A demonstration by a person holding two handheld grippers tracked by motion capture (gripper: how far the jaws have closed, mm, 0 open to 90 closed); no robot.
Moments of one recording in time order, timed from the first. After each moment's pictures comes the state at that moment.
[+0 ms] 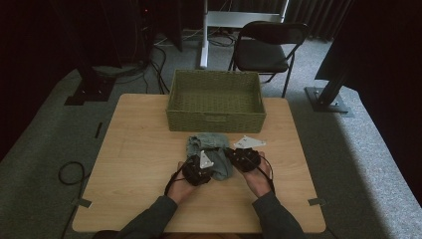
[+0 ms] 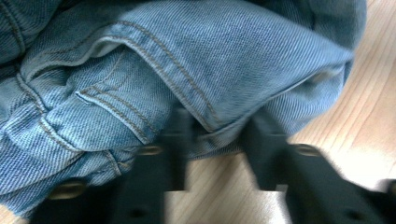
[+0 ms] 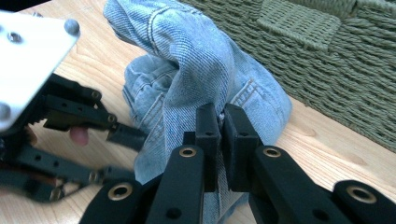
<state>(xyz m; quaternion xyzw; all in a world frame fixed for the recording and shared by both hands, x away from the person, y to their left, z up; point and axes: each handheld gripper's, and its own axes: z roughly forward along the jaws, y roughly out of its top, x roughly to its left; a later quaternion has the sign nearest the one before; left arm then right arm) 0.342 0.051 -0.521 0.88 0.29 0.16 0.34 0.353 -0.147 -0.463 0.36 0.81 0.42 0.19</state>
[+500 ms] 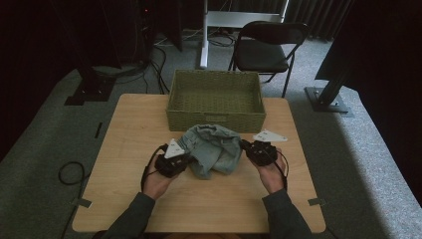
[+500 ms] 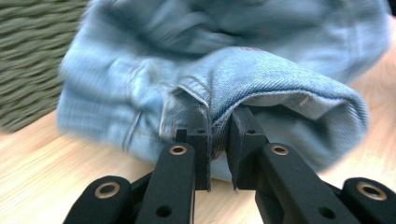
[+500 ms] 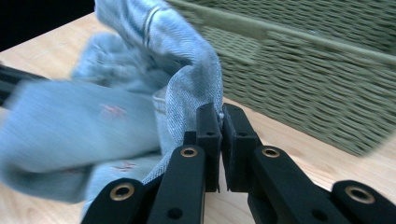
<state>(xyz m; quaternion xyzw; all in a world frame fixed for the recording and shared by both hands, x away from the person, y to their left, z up) 0.343 0.145 -0.468 0.81 0.35 0.17 0.43 0.358 -0.195 -0.442 0.42 0.76 0.45 0.21</state>
